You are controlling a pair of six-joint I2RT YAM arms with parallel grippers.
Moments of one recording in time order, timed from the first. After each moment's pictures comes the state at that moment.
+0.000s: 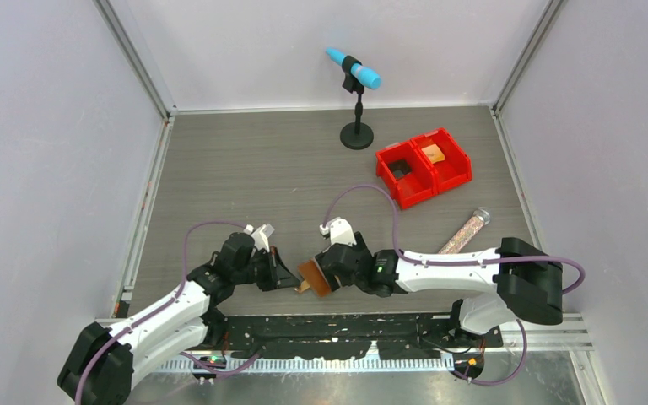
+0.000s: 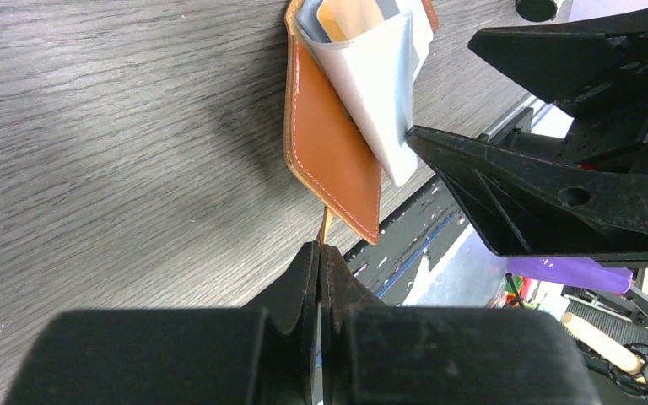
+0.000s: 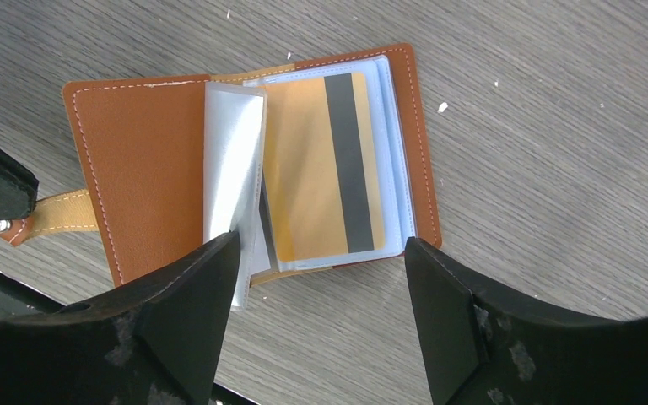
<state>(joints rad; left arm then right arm) -0.59 0.81 0.21 -0.10 0.46 -0.86 1.24 1.43 0.77 -0.28 0.48 0.55</state>
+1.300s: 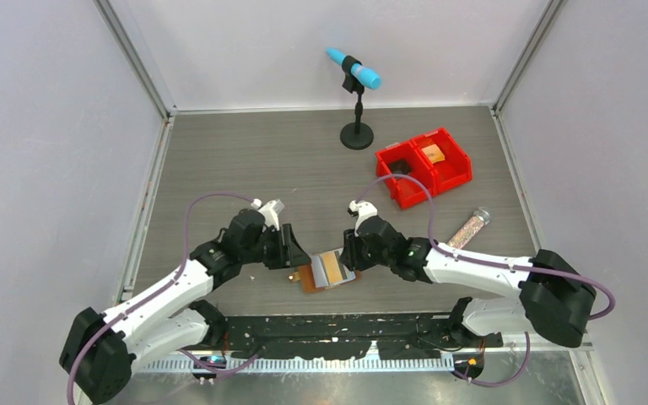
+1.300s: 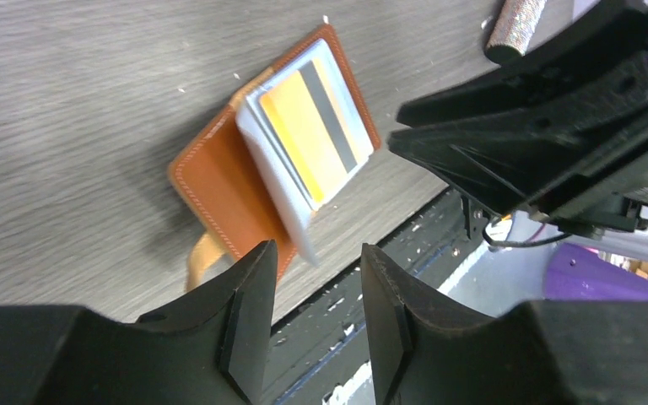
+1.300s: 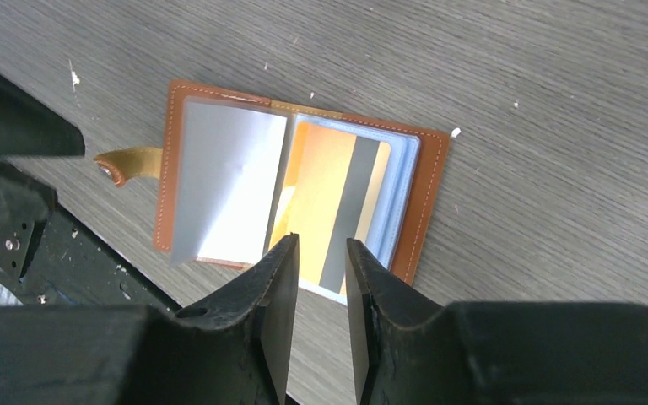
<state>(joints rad) -0.63 0.90 0.50 -0.28 0.33 -0.75 0.97 1.24 0.62 -0.09 0.07 0.57</state>
